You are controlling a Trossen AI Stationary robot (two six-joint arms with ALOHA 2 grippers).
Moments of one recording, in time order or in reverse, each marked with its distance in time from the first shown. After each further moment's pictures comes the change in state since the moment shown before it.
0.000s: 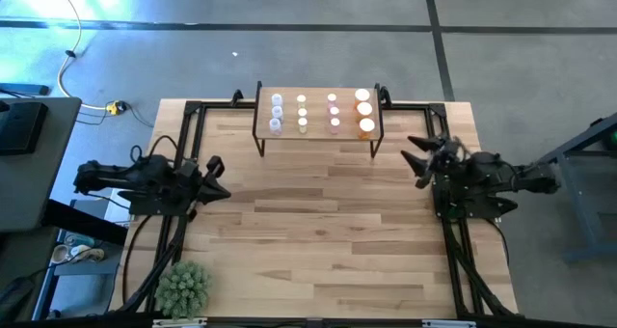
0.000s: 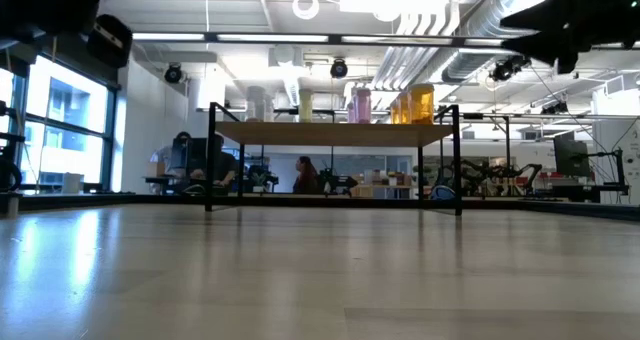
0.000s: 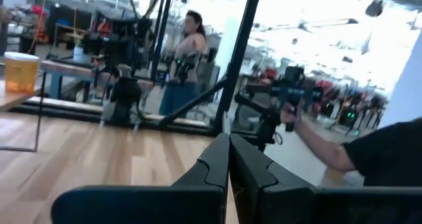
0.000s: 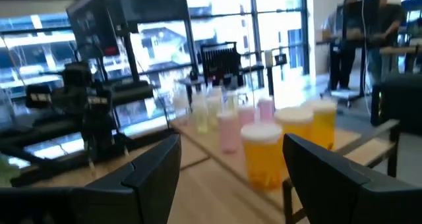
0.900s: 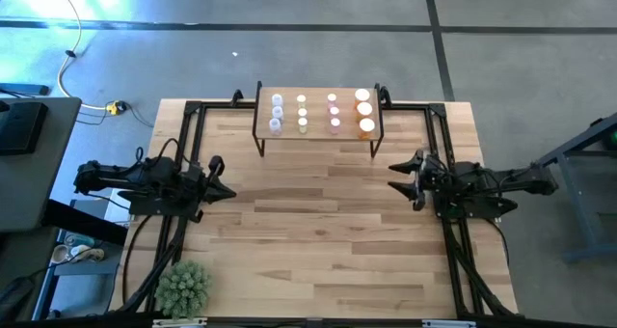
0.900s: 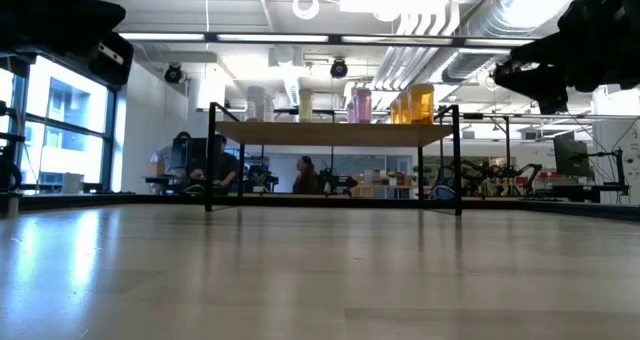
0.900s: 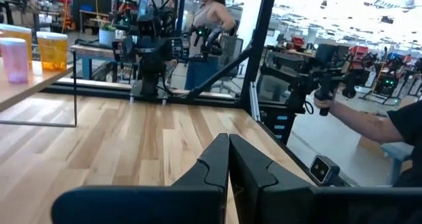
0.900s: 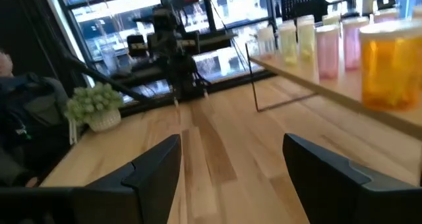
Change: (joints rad) left arm 0.000 0.001 0.001 -0.138 -0.063 0.112; right arm 0.000 -0.047 -0.163 -0.034 -0.350 0.150
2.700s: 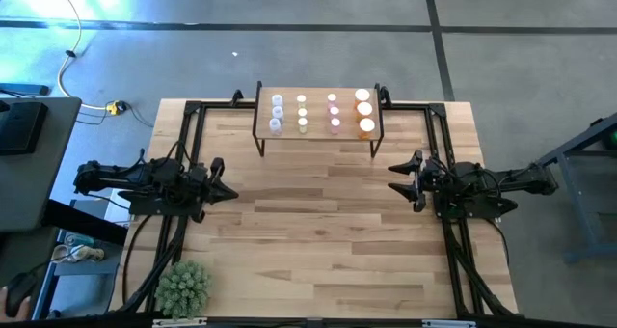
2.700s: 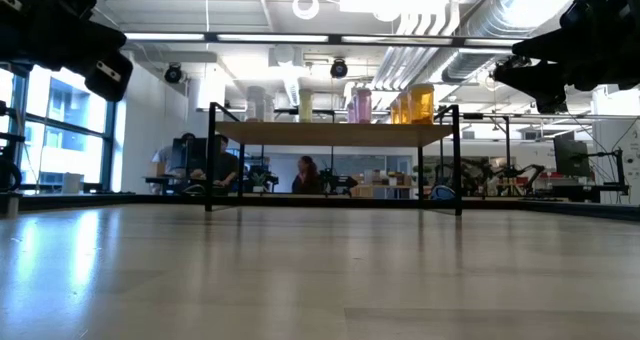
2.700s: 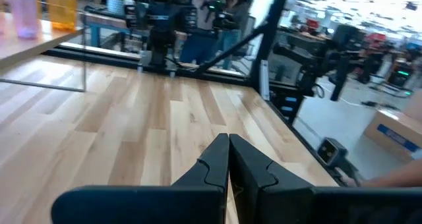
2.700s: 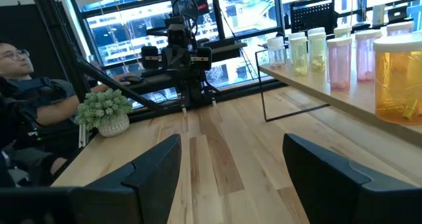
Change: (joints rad) left arm 0.003 0.001 0.000 -0.103 -0.027 -0.049; right arm 0.000 0.008 -0.026 0.073 -0.029 -0.030
